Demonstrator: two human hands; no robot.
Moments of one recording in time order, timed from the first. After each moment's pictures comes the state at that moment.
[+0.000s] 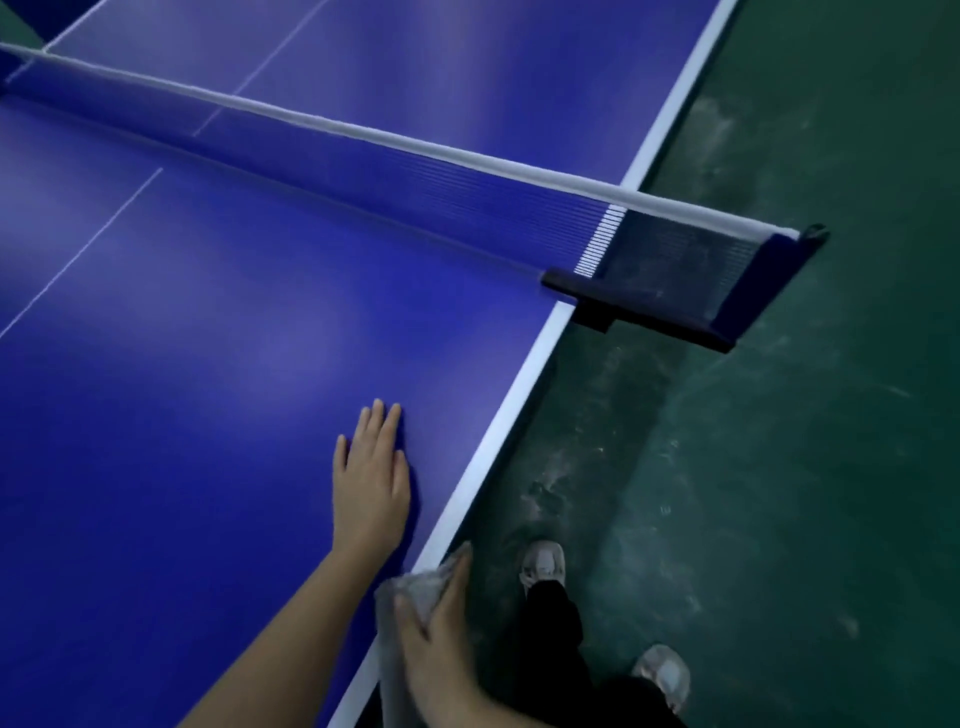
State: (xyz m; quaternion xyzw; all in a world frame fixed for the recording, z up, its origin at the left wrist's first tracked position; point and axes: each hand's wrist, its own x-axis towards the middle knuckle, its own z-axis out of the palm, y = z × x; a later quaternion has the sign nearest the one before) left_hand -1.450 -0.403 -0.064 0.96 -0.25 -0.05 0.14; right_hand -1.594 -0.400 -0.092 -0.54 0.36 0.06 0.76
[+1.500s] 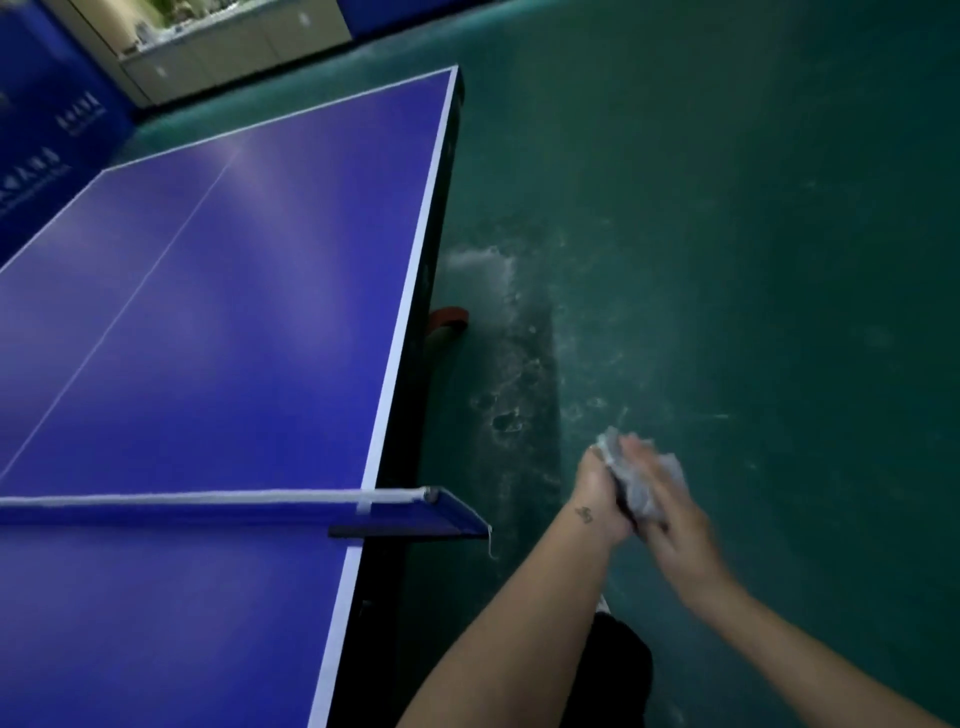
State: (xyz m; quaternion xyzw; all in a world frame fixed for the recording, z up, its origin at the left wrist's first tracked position) left_hand -1.626 -0.846 0.013 0.62 0.04 -0.64 0.45; right_hand -1.725 -0.836 -0.064 -0.71 0.37 -0.34 0.48
